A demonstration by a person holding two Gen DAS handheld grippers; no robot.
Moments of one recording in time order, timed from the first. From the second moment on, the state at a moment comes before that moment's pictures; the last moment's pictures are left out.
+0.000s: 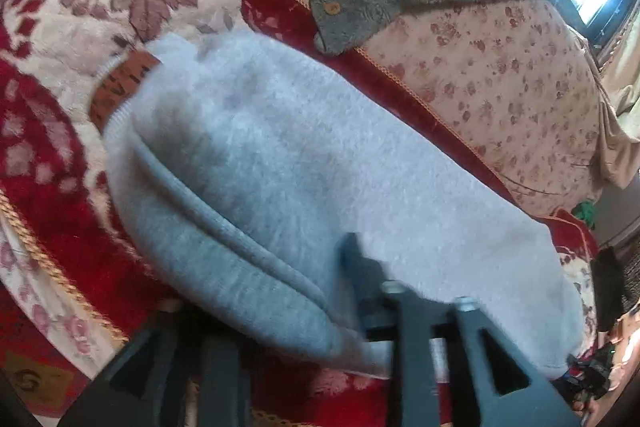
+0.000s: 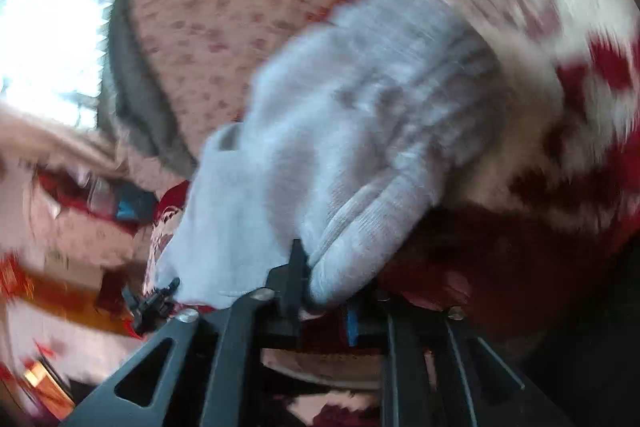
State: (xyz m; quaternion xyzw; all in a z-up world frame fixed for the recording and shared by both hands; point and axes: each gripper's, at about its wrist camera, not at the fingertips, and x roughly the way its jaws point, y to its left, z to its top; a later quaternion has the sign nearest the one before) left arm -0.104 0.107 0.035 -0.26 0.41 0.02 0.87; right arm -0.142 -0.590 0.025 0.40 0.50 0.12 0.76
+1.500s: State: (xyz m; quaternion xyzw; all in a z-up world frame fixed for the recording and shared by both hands) left arm -0.143 0.103 0.117 -0.19 0.36 0.23 0.88; right arm -0.011 -0.523 0.082 -0.21 0.48 0.09 0.85
